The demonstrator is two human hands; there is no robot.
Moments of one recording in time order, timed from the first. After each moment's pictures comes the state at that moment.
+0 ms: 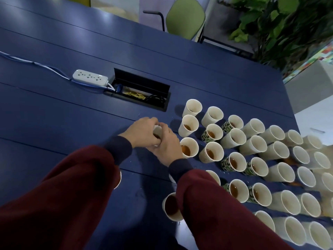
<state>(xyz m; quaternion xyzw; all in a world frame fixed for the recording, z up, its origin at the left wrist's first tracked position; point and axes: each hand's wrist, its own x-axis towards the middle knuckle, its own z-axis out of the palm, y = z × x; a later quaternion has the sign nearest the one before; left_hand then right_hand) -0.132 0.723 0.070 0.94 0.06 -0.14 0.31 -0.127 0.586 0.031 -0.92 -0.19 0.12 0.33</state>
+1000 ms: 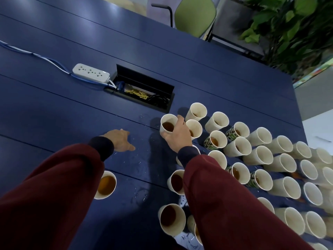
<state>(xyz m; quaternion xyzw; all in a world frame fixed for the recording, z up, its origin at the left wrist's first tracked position) -0.128 0.789 0.006 0.90 0.16 -0.35 0.19 -0.053 0.586 0.021 -0.94 -0.08 0.13 0.31</state>
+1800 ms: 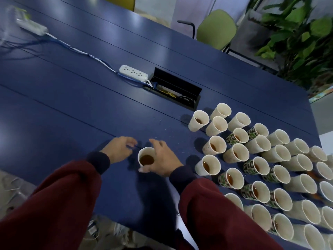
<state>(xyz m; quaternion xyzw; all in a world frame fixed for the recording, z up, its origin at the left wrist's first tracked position) -0.300 0.843 0.008 0.88 0.20 -0.16 0.39 -0.236 0.654 0.052 -0.87 -0.28 0.34 0.20</state>
